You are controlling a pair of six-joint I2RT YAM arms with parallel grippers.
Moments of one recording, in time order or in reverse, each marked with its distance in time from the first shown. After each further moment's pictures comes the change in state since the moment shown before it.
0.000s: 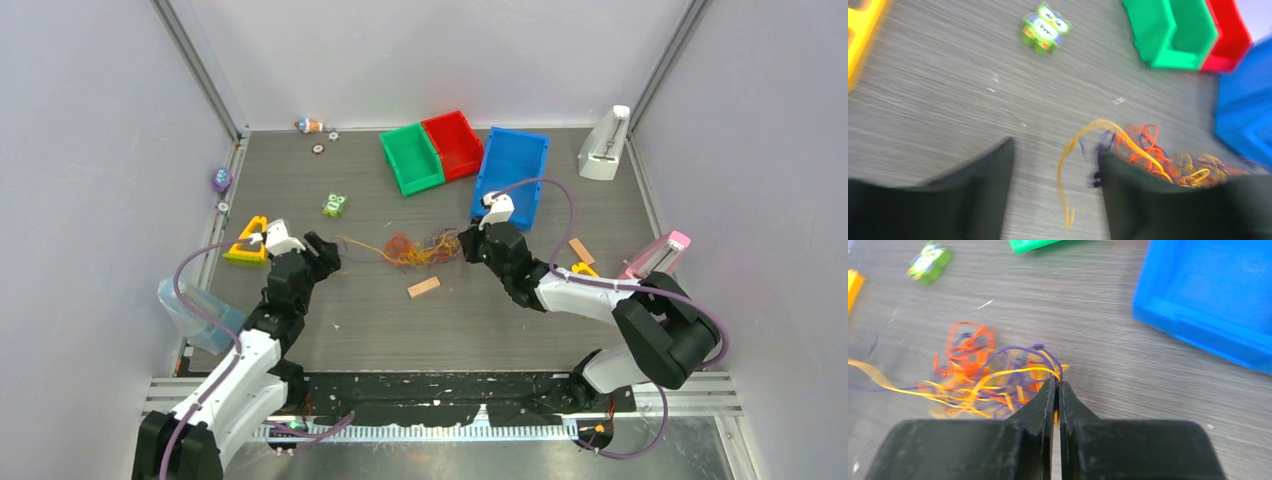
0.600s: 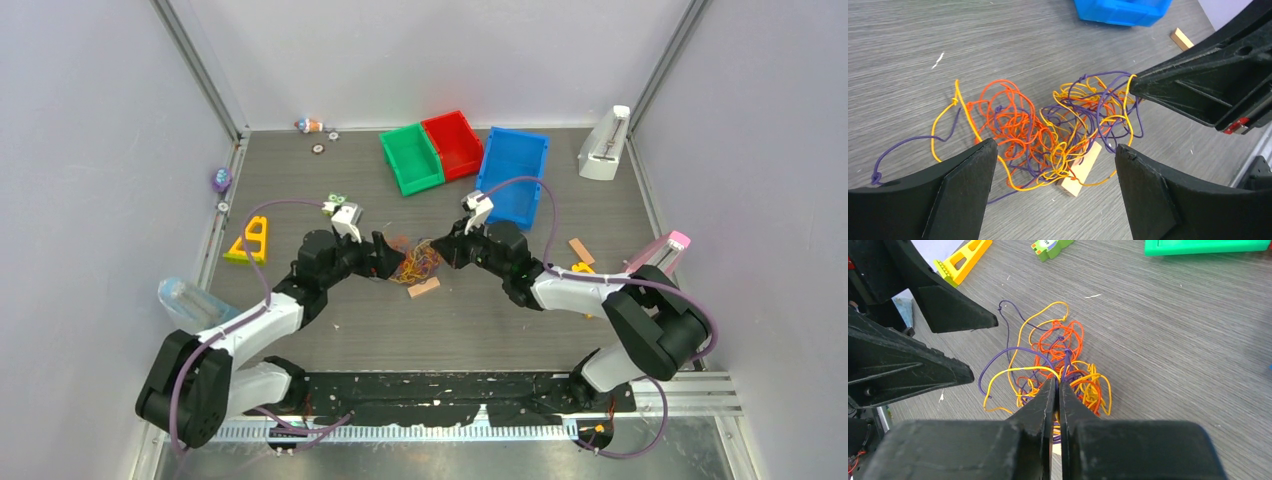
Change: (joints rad) left arm -0.143 0.385 0.141 0.248 0.620 0.202; right arm -0.004 0.053 -0.009 0.202 -0.454 -0.061
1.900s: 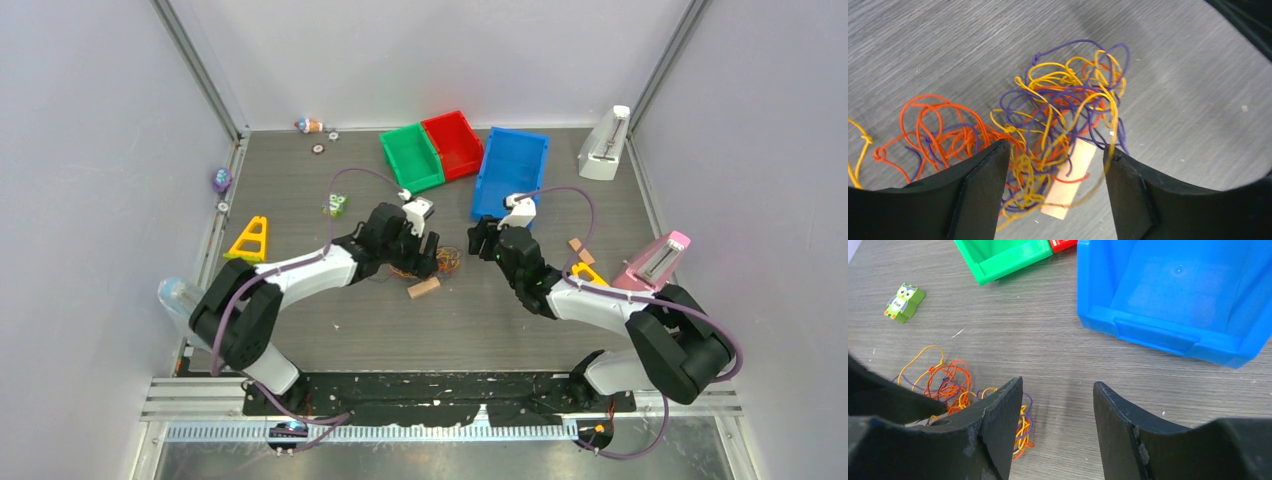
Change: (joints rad) left arm -0.234 0.394 0.414 -0.368 -0.069 0.188; right arm -0.027 -0.138 -0.078 -0.145 0.550 0.089
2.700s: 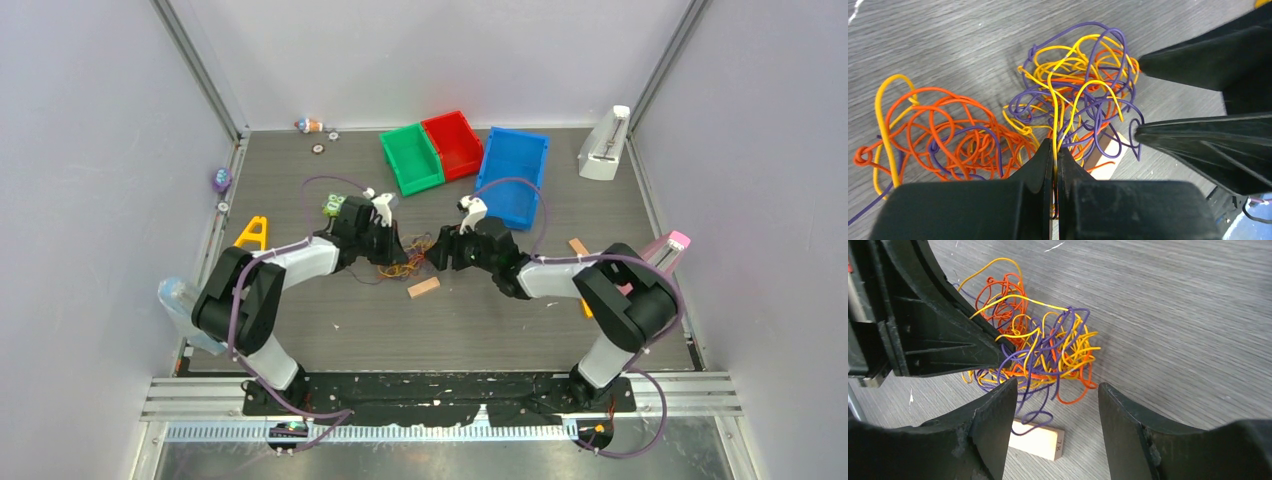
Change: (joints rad) left arm 0.222 0.103 -0.009 -0.009 0.201 -0.145; right arm -0.001 0.293 0.136 0.061 -0.528 -0.007
